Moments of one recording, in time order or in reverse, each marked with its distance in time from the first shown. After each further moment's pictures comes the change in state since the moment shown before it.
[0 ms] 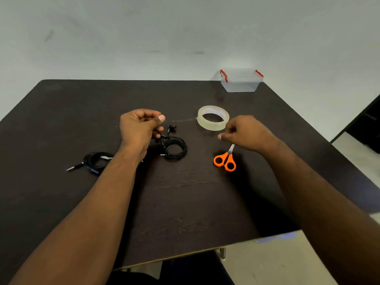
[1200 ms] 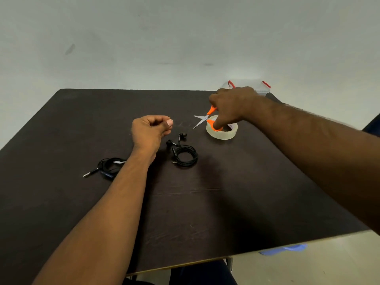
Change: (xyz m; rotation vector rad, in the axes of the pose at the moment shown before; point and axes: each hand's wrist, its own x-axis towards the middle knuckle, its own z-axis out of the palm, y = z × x) left_hand 0.016 -0.008 -0.007 -0.082 -0.005 0.051; right_hand 0.056 -0.077 -0.059 -0.615 -0.043 -0.199
